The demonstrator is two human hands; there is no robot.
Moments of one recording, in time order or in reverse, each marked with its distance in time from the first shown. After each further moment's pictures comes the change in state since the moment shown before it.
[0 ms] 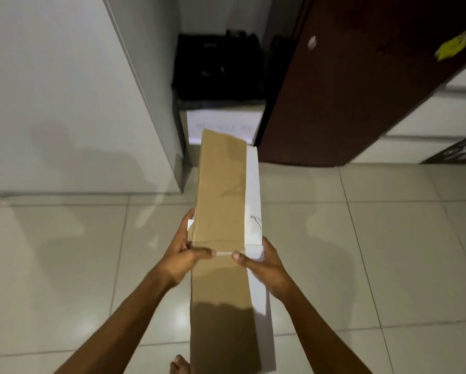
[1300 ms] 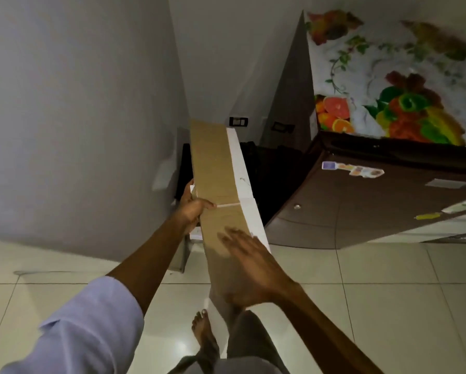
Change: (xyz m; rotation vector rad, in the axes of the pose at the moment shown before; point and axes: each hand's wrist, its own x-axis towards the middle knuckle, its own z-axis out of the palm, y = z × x) left_hand 0.360 0.377 -0.040 -0.274 0.257 -0.112; right_hand 0.173 -0.427 -0.072 -1.196 -0.334 -0.574
